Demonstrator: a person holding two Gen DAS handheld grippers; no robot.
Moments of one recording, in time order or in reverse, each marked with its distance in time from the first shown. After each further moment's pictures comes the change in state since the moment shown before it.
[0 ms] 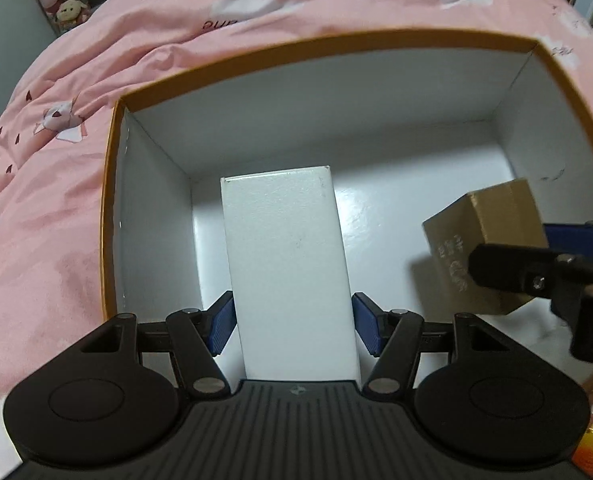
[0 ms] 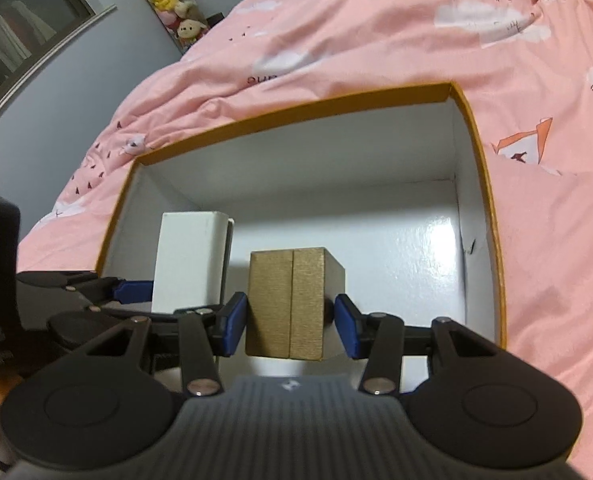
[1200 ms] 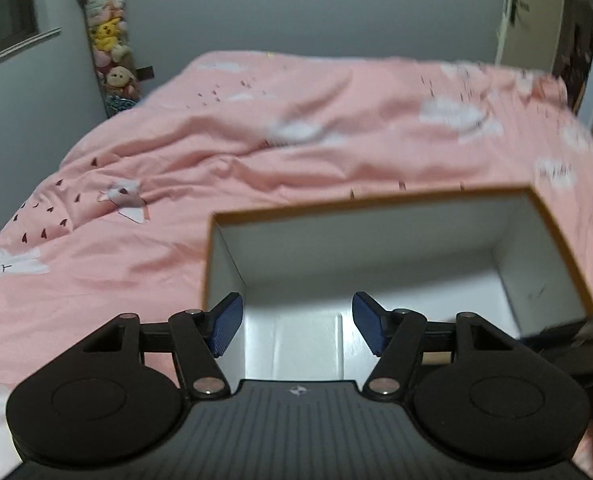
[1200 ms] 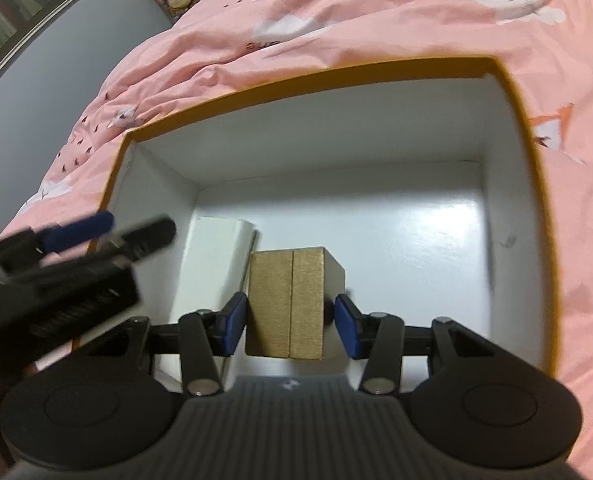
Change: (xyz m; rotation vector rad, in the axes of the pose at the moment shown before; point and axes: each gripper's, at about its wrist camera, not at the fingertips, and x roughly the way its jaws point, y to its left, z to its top) left arm -0.054 0.031 -0.002 -0.143 -0.380 -0.002; right arm 0.034 0.021 0.012 -0.006 0.101 -0.024
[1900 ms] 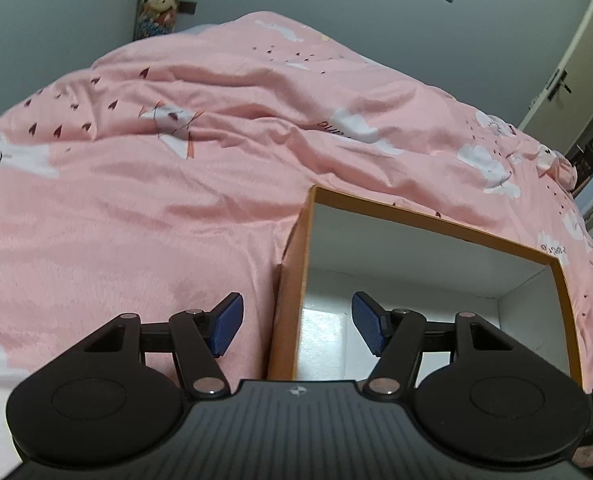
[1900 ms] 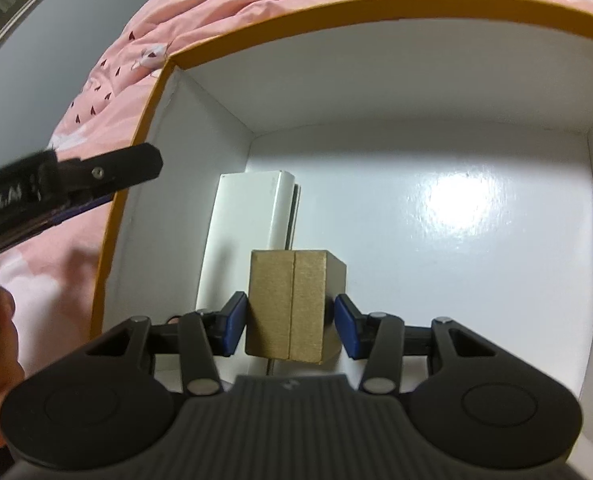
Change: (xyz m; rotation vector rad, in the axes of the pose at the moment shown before) left arm 0.018 0.100 -0.018 -0.321 0.069 -0.126; right arm 0.057 0.051 -0.004 -0.022 0.117 0.012
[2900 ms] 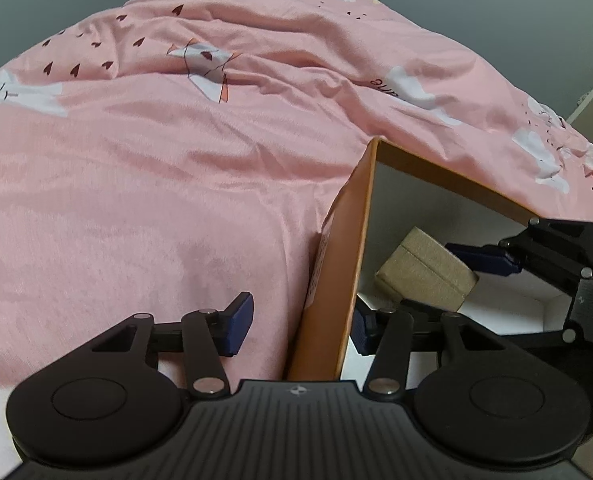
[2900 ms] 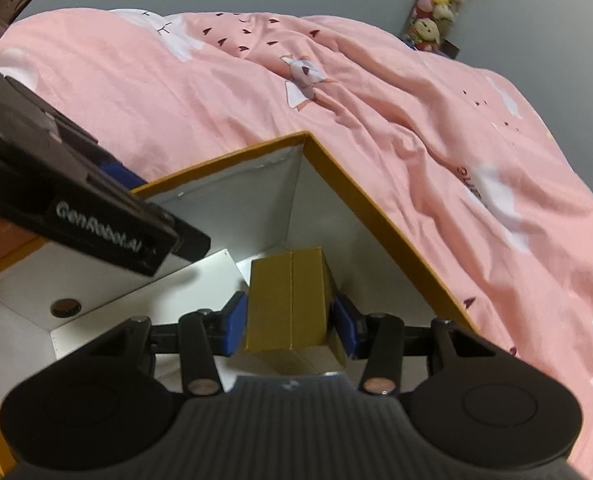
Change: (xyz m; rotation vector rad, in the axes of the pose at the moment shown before) left arm 0.043 0.006 -0.008 -0.108 0.106 0.108; right arm 0.012 0.040 0.055 -0.965 -0.151 -0.112
